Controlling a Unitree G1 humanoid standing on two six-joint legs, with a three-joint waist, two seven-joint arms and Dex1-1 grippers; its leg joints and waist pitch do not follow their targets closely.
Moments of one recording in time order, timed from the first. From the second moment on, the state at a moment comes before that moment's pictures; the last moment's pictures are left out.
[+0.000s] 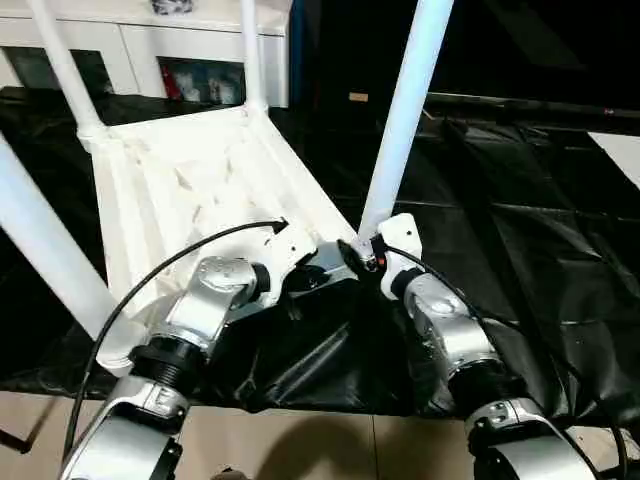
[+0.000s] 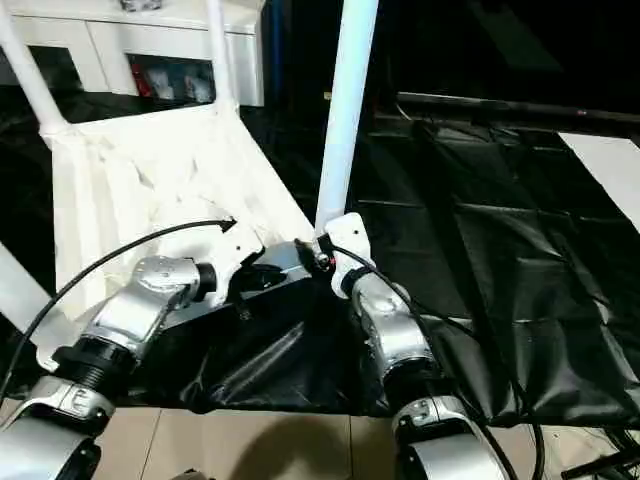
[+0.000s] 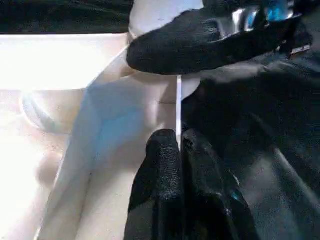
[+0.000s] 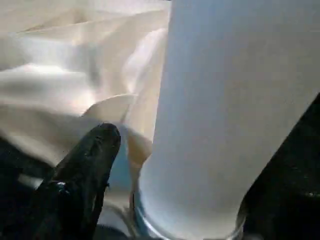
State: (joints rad) left arm -0.56 0.27 -0.21 0.52 0.07 0.22 -0.93; right arm -0.55 -0.06 0.05 0.74 0.00 -0.08 0.54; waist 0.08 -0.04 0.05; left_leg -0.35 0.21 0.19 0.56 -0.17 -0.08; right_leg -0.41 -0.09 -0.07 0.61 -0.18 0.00
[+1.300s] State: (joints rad) left arm -0.50 0.44 -0.27 0.45 -0.04 0.19 -1.38; right arm -0.49 -0.30 0.22 0.57 0.14 -0.04 1.35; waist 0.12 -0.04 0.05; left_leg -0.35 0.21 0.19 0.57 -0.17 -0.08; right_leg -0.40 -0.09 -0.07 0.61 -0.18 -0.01
